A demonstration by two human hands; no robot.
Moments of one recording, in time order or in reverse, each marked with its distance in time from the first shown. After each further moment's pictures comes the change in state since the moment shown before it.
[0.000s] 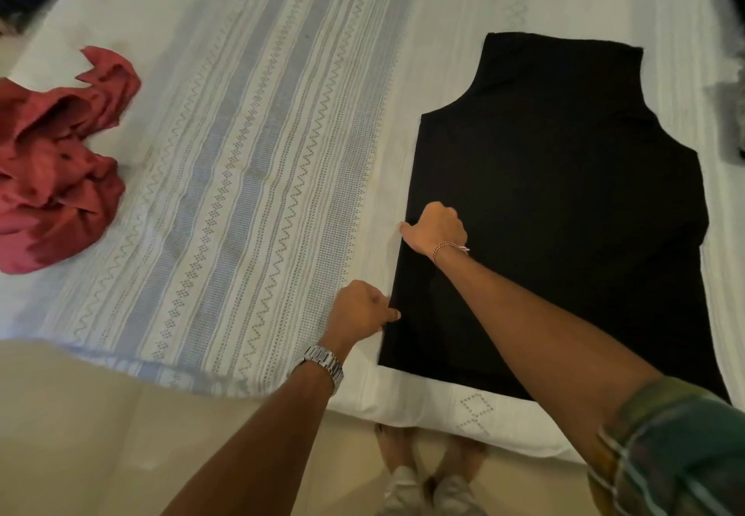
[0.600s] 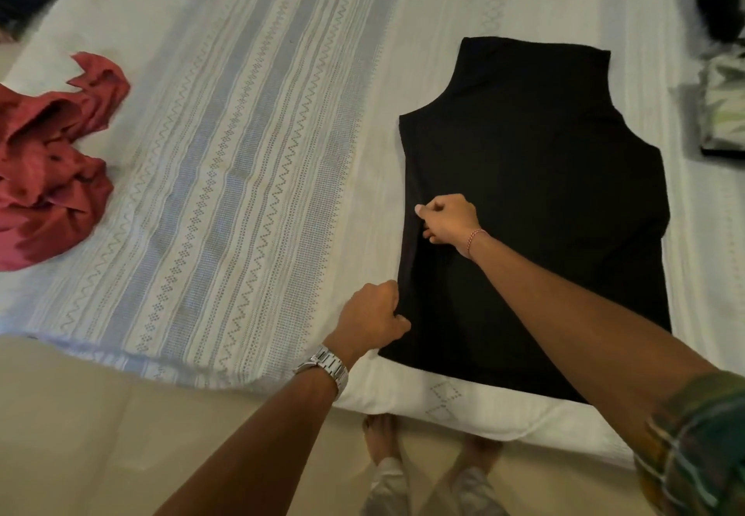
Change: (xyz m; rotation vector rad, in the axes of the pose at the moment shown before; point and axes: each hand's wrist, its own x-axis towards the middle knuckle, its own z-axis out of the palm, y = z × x) left_hand -0.036 0.040 0.030 0.403 -0.033 0.258; right_hand 0.001 0.046 -0.051 0.476 -0.127 0.060
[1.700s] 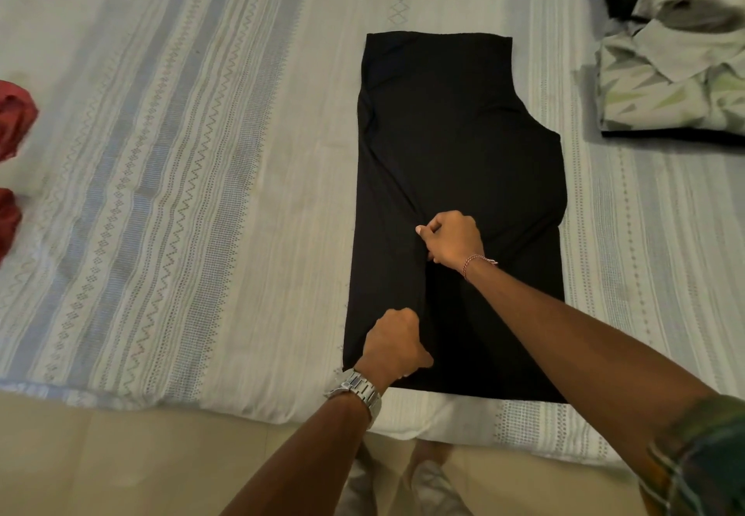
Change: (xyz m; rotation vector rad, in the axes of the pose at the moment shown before) left_hand 0.022 0.168 0.107 0.050 -0.243 -0.098; right_hand 0.013 0.125 -0.136 -0.261 0.124 -0.072
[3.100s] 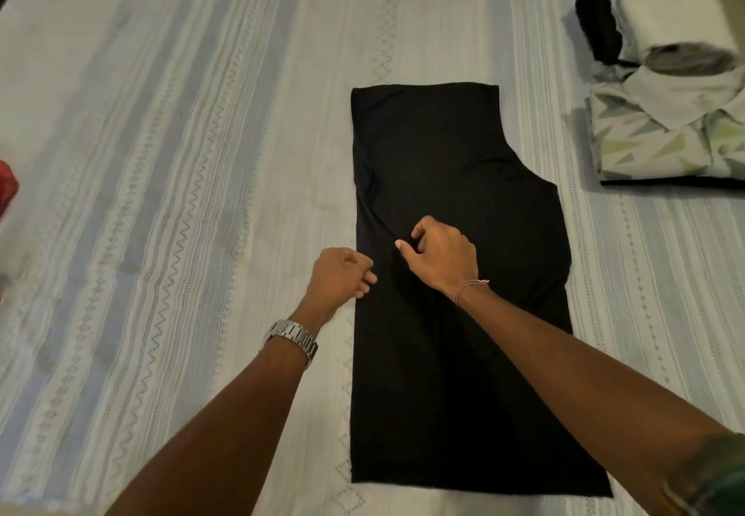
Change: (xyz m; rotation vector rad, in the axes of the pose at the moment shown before) left_hand 0.099 -0.011 -0.167 -0.707 0.334 -0.013; right_hand 0.055 -0.043 -0.026 -0.179 0.221 -0.251
